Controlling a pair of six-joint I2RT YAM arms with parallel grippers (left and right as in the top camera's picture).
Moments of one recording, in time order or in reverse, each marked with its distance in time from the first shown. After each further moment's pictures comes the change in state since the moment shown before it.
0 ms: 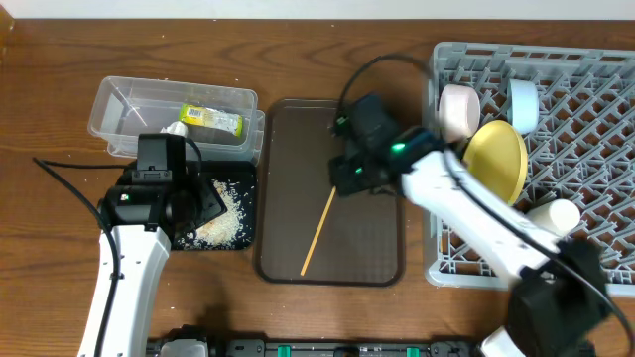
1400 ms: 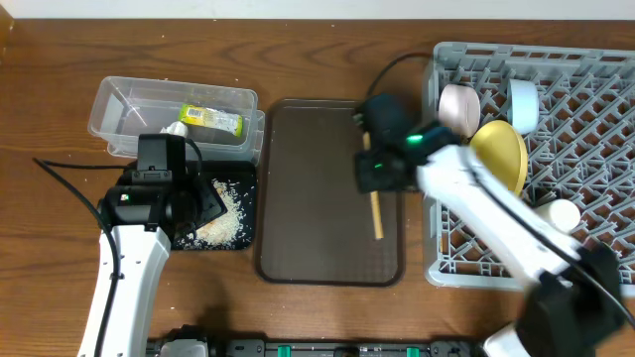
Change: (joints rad) left arm 0.000 0.000 0.000 -0.006 0.000 0.000; right arm -0.130 -0.104 0.008 -0.165 0.099 0.046
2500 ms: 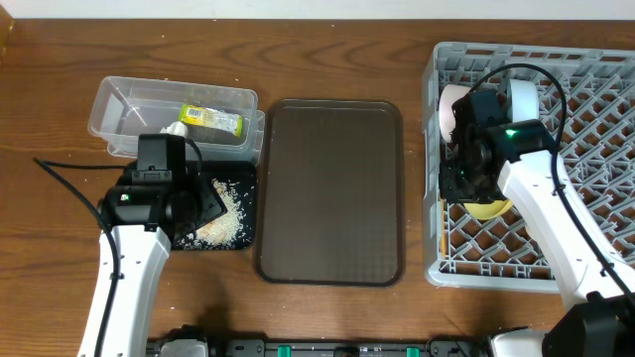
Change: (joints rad) left arm 0.000 0.000 0.000 -0.001 0.000 0.000; right arm -0.303 -0.113 -0.125 -0.201 0.101 -0.127
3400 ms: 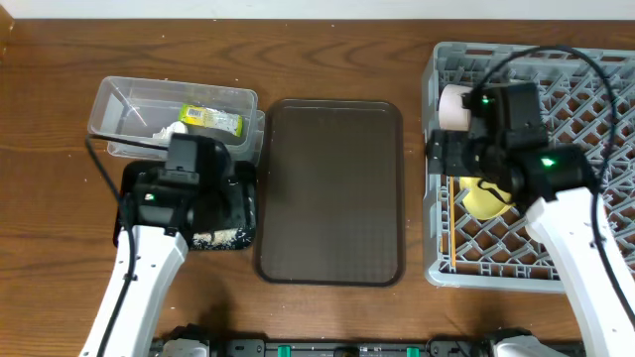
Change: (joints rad) left arm -0.157 0.000 0.000 -0.002 0.148 0.270; right arm -0.016 -0.210 -0.001 0.249 -0.124 -0.002
